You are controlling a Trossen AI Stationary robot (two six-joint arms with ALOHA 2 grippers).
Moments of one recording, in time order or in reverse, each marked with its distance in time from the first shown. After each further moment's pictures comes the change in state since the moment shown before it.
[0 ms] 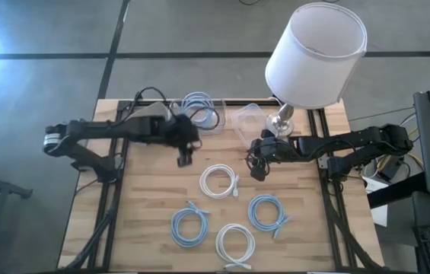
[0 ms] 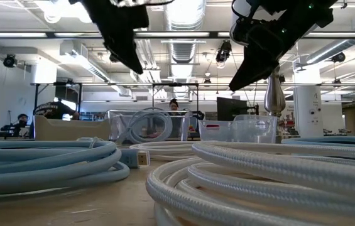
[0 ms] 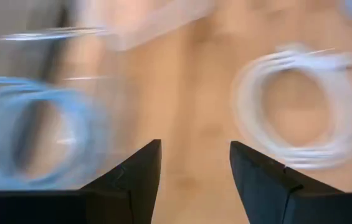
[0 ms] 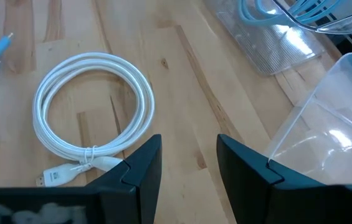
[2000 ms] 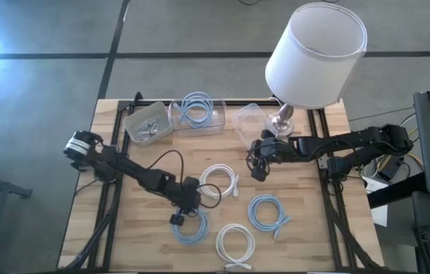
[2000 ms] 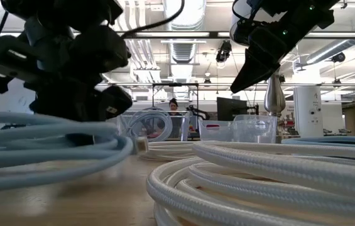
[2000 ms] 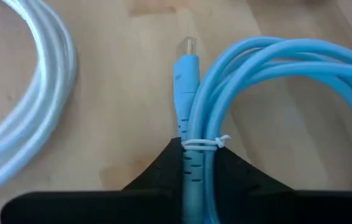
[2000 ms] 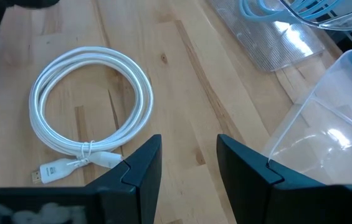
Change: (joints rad) left arm -0.480 0.282 -0.374 0.635 0.229 -0.137; right arm 0.000 0.000 -0.010 0.000 0.000 -0.012
